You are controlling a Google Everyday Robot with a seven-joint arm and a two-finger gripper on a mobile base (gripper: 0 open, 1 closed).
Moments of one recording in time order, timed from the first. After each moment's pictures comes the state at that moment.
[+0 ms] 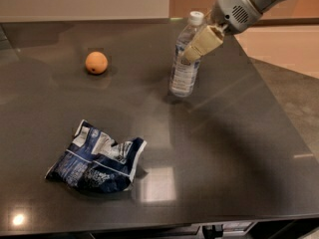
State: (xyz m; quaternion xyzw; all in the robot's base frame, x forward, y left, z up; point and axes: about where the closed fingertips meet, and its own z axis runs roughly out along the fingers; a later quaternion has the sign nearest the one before) arm 0.584 -0.085 0.978 -0.57 0.74 0.20 0.29
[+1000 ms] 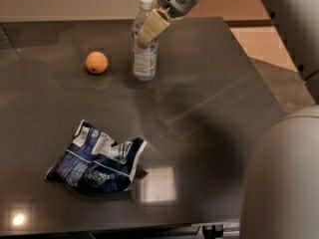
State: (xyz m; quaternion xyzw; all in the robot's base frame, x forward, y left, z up) arm 0.647 0.020 0.987 -0.59 0.73 0.19 0.28
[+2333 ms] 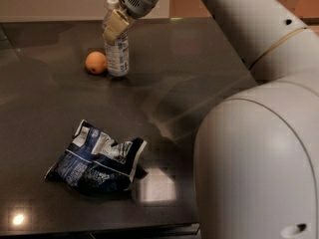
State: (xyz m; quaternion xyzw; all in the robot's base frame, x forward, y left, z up) arm 0.695 0.106 0.970 -0.53 0.77 0.18 0.29
